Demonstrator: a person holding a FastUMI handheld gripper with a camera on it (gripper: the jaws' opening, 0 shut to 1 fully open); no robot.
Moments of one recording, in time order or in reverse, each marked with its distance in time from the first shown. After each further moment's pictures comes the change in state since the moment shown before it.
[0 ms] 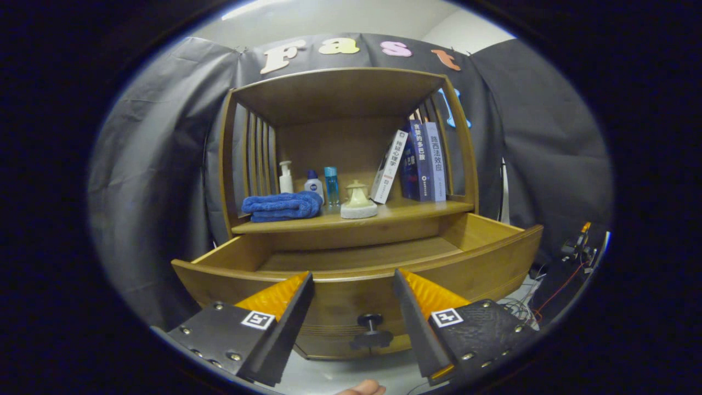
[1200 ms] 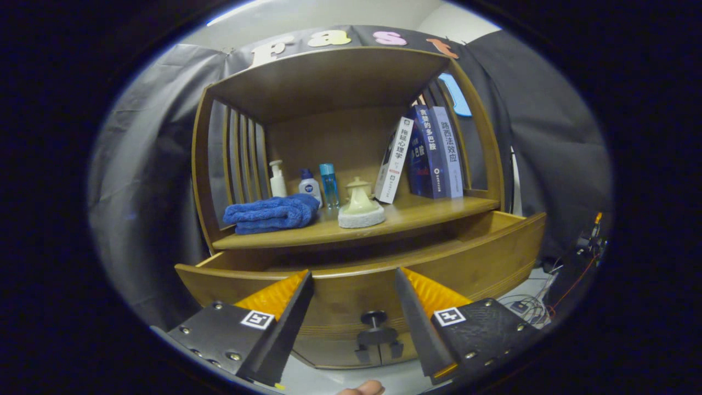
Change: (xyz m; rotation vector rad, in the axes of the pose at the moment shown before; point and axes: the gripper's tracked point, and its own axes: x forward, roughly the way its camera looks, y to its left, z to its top) arm 0.081 0.002 0.003 0.066 0.018 0.023
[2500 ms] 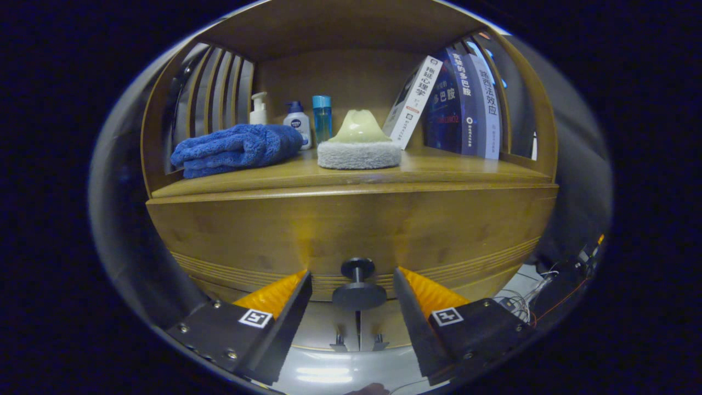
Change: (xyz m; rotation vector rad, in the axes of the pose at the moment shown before) arm 0.046 -0.027 -0.072 -0.121 0.273 -0.021
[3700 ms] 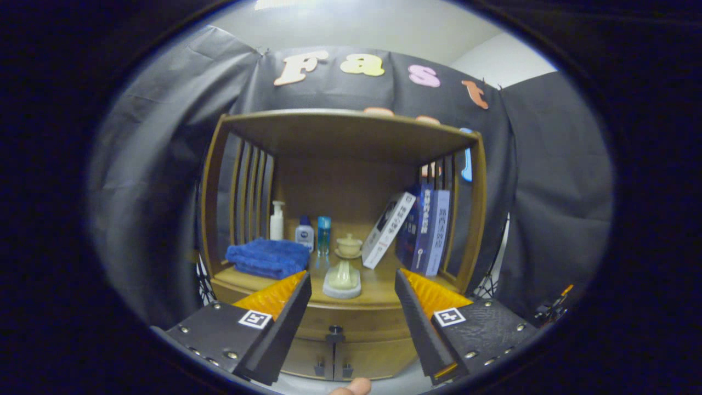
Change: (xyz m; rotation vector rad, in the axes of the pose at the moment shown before) arm -0.201 -0.012 0.199 -0.099 -0.433 -0.042
